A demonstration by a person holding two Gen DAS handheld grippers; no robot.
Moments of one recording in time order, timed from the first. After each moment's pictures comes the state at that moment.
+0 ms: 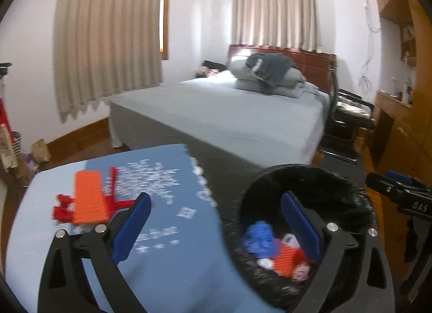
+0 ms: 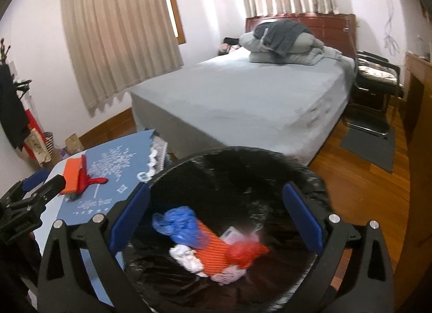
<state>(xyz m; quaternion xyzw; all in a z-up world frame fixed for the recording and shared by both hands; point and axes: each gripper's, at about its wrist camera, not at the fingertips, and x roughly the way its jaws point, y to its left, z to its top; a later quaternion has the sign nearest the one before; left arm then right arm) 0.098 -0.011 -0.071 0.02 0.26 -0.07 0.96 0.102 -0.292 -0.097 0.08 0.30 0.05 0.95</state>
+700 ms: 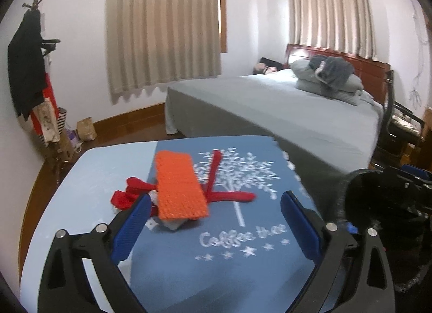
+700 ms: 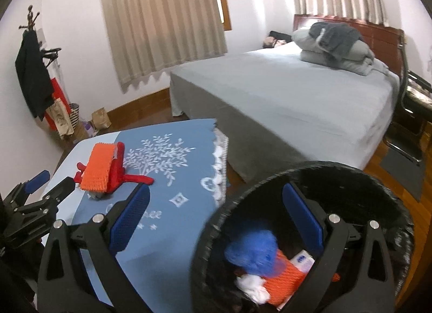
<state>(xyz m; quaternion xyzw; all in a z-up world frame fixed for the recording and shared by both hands) 0.127 0.114 -0.103 -0.01 0.27 0.07 0.96 0.181 -0.145 -0.107 0.03 0.32 0.15 0.94</state>
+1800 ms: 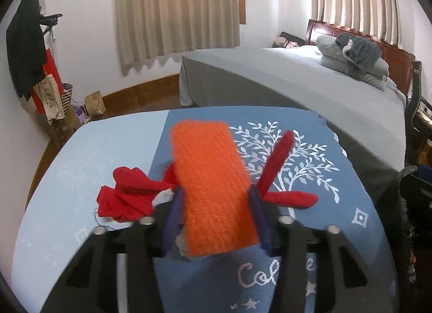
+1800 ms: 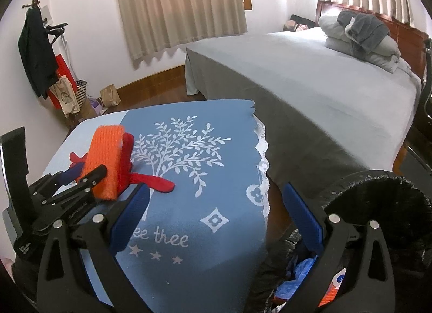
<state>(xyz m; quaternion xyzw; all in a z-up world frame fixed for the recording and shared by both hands) 0.207 0.158 -0.160 -0.02 0.34 0.10 0.93 0.242 -0.071 -0.144 0.00 0.36 0.18 0.91</state>
